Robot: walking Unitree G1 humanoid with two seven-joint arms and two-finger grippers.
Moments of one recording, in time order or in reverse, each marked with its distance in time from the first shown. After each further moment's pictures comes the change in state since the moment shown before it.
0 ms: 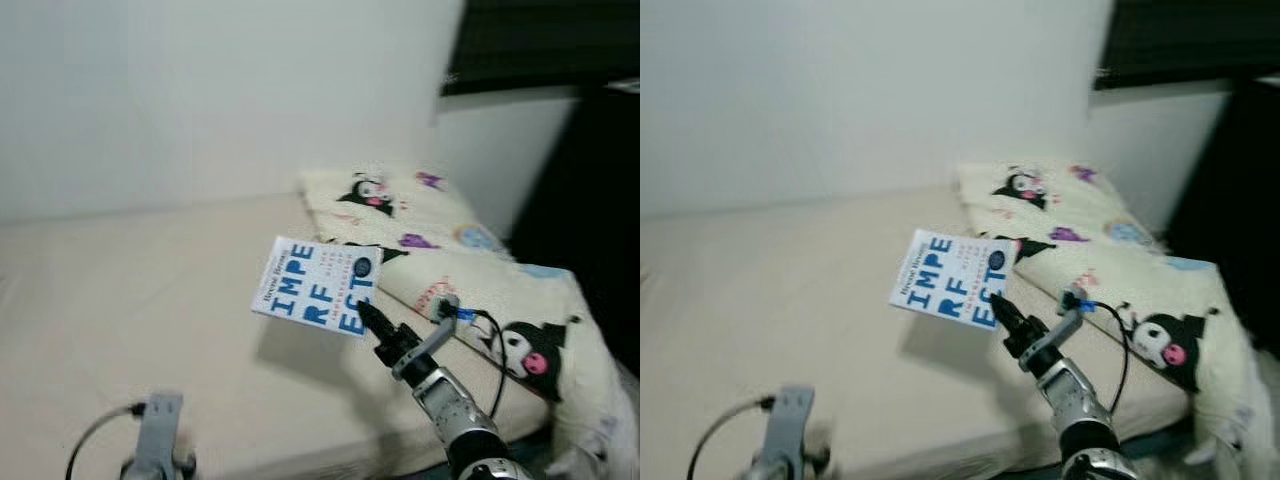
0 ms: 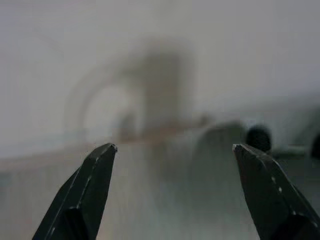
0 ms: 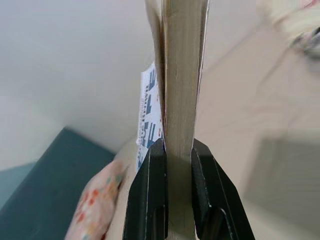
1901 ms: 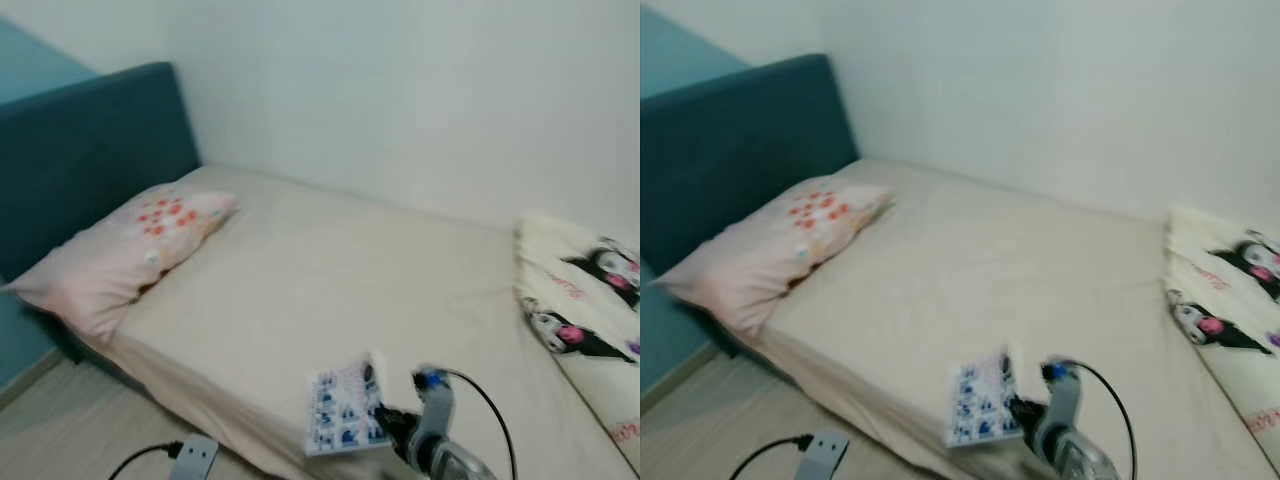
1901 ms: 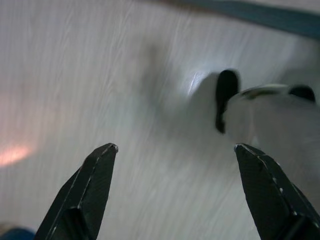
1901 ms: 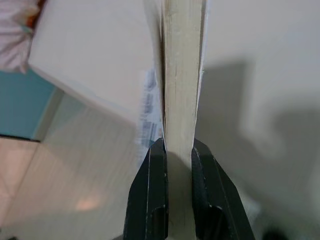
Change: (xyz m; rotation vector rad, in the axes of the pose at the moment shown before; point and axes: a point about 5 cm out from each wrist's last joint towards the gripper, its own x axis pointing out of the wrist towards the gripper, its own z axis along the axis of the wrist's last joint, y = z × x) left arm -0.004 -0.032 -0.024 0.166 0.083 -0.174; right arm -0.103 -0.060 -0.079 -0.153 0.424 -0.592
